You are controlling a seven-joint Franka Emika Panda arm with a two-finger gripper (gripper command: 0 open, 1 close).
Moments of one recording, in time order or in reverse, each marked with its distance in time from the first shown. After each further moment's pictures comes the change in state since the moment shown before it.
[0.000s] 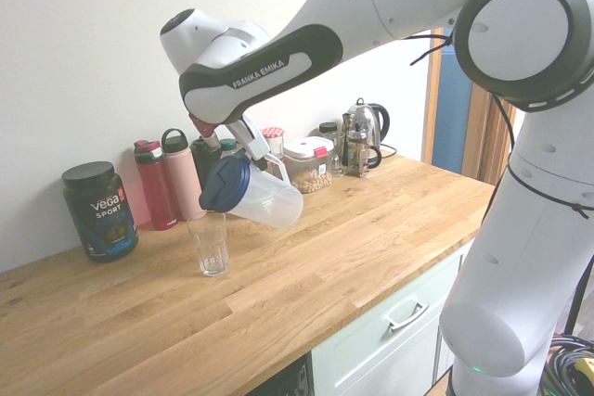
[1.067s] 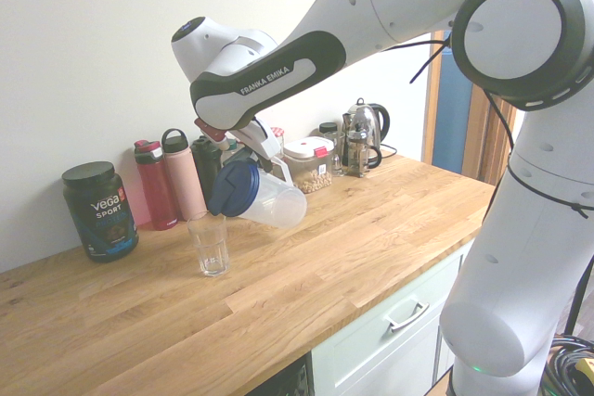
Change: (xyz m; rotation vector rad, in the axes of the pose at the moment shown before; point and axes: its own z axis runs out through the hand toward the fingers) arm 0.004 0.000 0.025 -0.044 -0.025 -0.180
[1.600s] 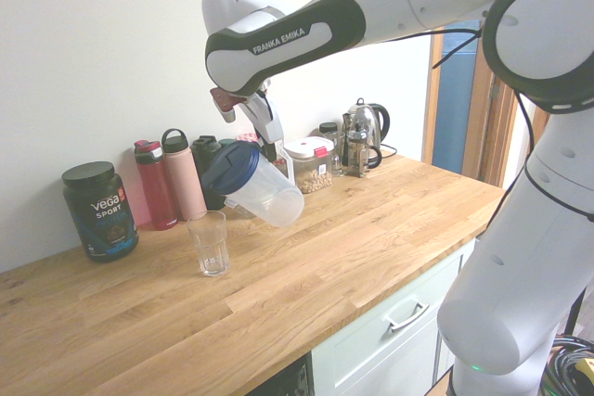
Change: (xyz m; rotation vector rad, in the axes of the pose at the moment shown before) arm -0.034 0.024 -0.021 0.113 0.054 0.159
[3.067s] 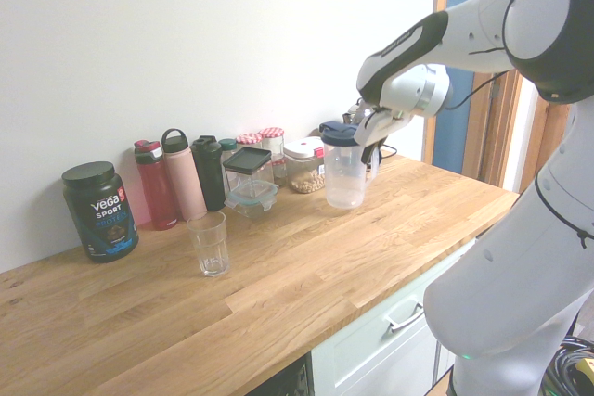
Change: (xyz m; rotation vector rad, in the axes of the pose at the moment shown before) arm -0.249 0.187 0.117 0.423 0.368 1.183
